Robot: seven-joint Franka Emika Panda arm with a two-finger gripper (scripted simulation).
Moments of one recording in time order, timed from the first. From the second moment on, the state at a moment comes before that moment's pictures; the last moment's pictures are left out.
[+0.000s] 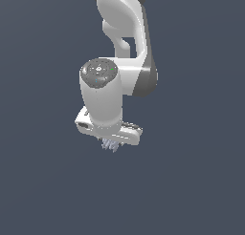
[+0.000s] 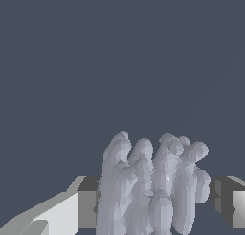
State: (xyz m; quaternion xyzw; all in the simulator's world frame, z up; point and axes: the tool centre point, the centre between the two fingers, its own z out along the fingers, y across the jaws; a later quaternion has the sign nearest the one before) arm 0.099 -0.043 0.189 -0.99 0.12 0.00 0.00
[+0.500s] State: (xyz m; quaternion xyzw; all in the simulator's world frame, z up) arm 0.128 -0.069 0.215 -0.99 0.12 0.00 0.00
